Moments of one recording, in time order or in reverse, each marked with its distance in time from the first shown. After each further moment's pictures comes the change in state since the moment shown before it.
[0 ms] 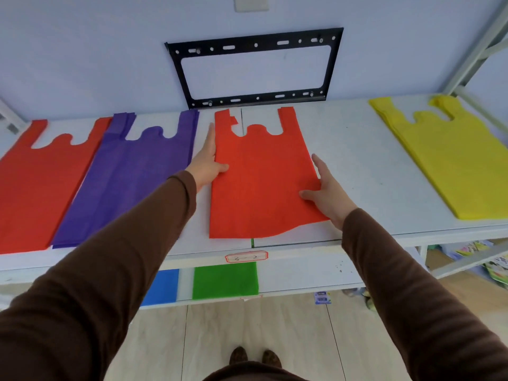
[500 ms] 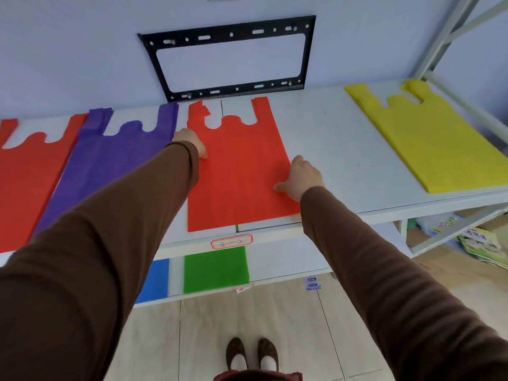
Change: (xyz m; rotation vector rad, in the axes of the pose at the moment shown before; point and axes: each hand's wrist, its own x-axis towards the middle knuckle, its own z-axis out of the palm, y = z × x) left_hand 0.038 0.022 0.000 0.806 0.179 -0.303; right_hand 0.006 -0.003 0.018 -0.793 0.170 0.108
